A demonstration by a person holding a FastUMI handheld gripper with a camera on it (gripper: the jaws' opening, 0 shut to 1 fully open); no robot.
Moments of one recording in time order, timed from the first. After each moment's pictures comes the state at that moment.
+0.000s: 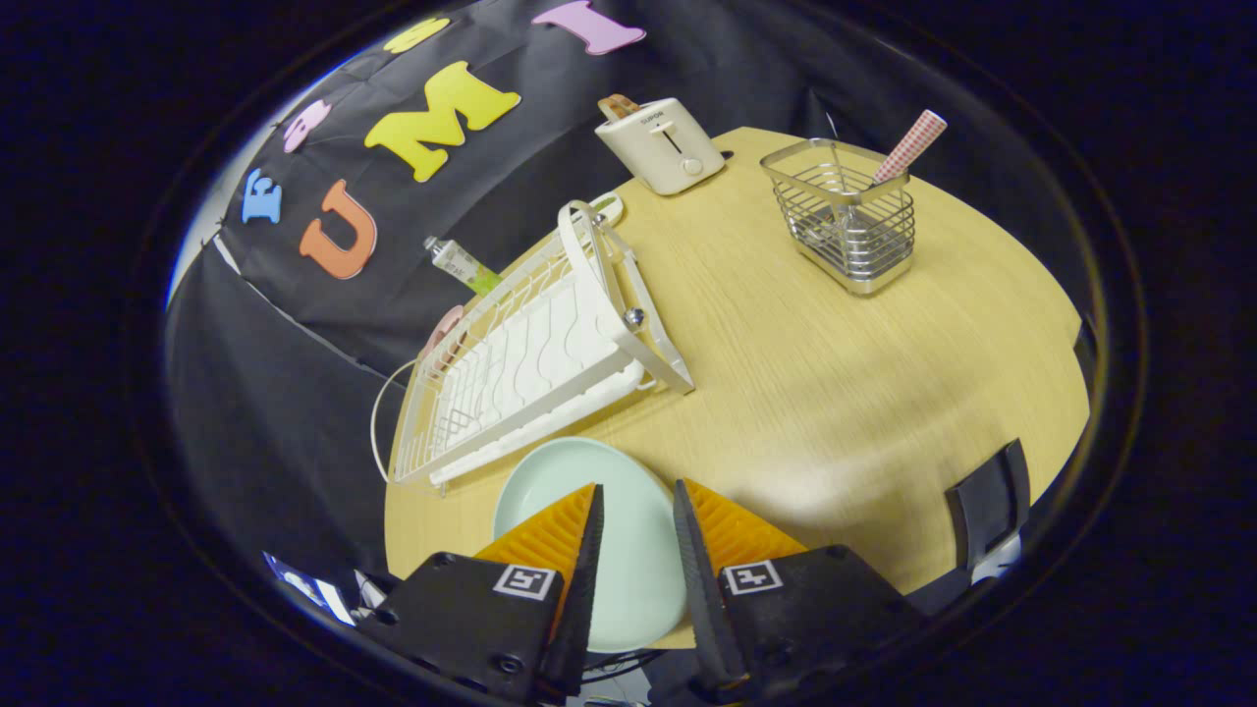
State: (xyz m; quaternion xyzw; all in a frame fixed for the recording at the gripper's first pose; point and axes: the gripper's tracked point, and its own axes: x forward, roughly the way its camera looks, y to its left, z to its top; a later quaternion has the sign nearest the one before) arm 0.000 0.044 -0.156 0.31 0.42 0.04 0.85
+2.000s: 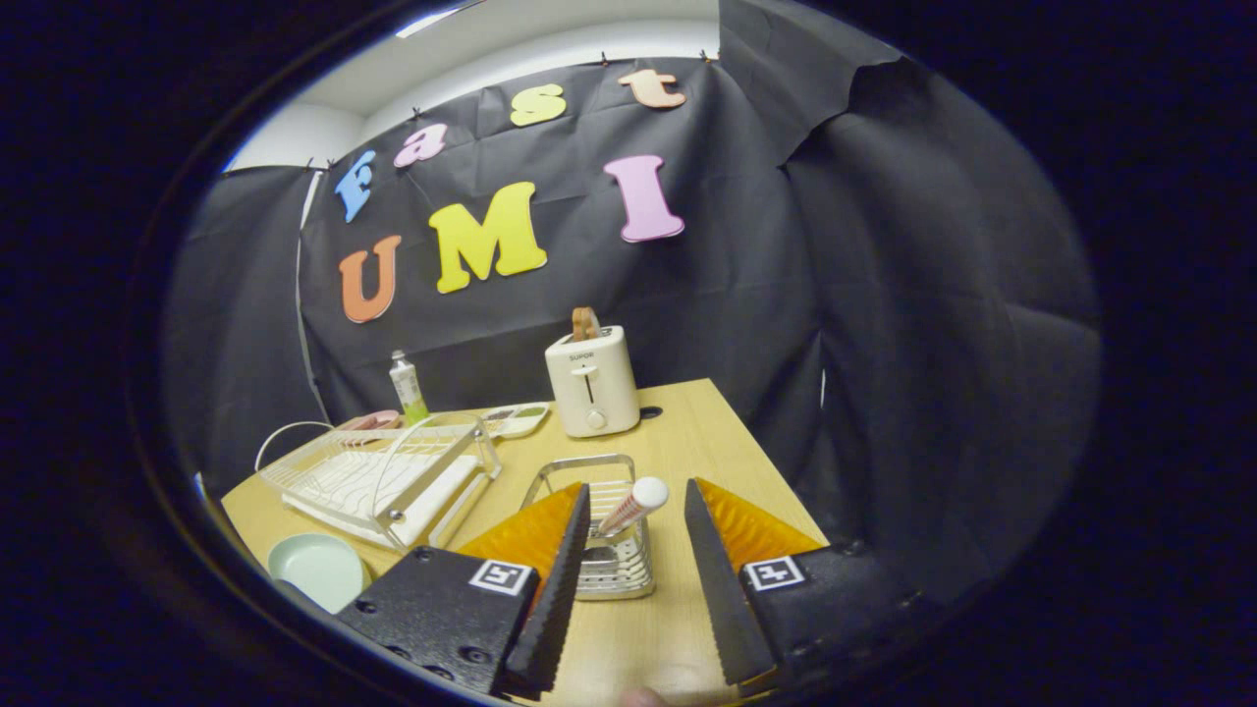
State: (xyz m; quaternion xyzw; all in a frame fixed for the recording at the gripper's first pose) arm 0.093 -0.223 -0.112 0.09 0.11 -0.02 0.99
